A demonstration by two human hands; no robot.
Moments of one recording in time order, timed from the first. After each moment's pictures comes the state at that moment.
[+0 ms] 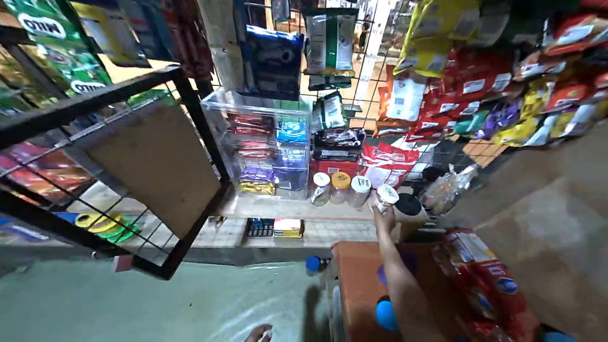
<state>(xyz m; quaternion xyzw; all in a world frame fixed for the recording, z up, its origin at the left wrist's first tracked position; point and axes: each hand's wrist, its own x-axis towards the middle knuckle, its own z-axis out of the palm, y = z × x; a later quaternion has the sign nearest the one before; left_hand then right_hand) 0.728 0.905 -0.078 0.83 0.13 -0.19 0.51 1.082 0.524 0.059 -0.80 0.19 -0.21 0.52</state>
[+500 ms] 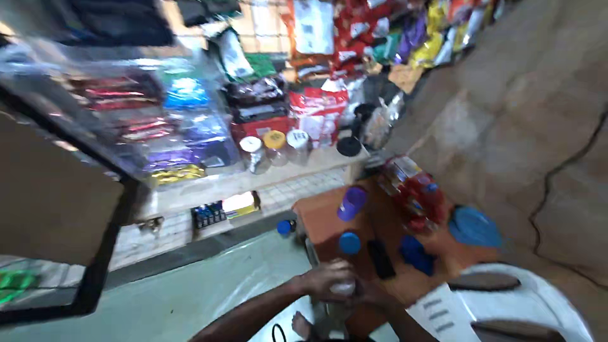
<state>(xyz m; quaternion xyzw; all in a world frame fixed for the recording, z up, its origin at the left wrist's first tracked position) 0.811 0.679 0.025 0.62 -0.62 -0.13 0.46 0.692 0.477 -0.002 -0.64 -0.05 0.23 0.73</state>
